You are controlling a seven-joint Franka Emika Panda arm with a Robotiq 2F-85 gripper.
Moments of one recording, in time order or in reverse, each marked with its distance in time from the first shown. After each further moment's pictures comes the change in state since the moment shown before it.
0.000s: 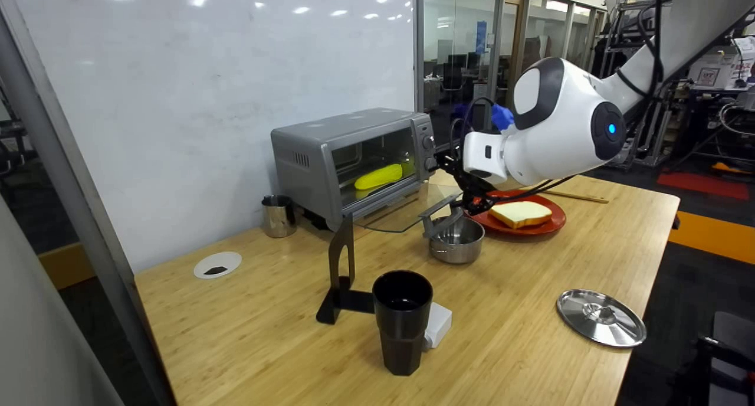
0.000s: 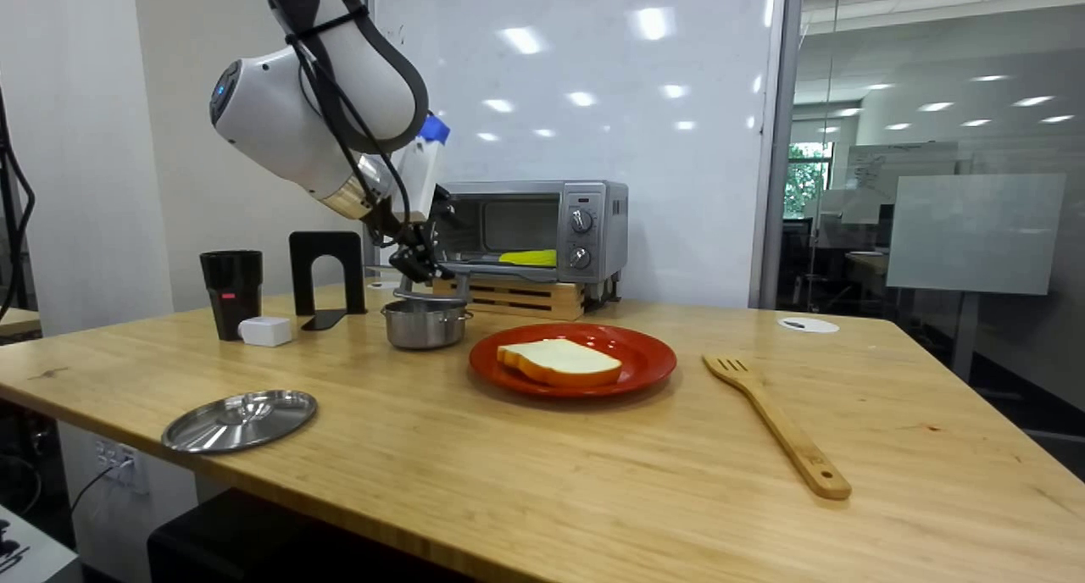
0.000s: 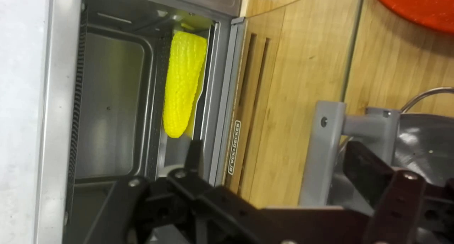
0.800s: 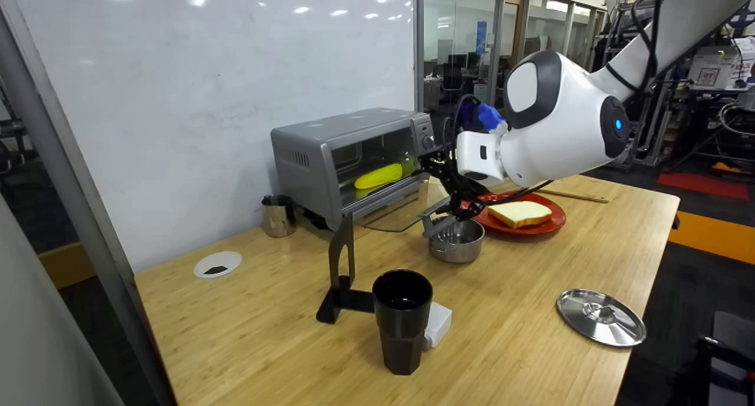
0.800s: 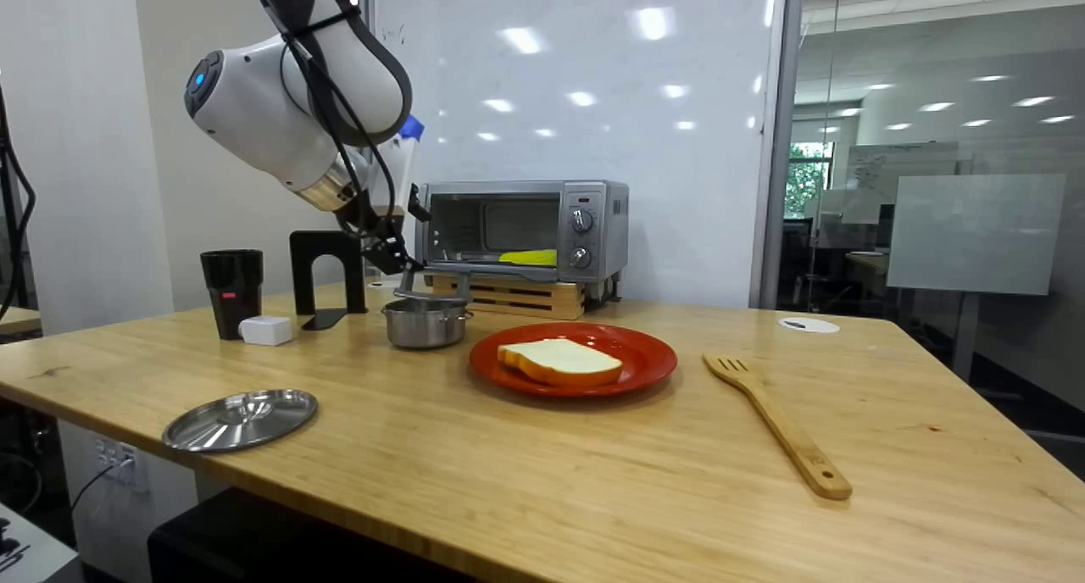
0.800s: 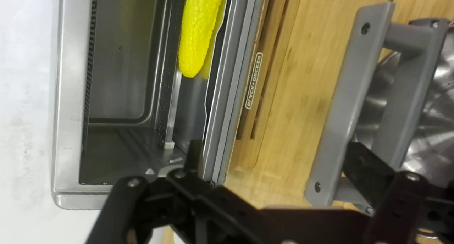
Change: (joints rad) arm -0.067 -0.007 0.144 0.011 -0.074 0.032 0.031
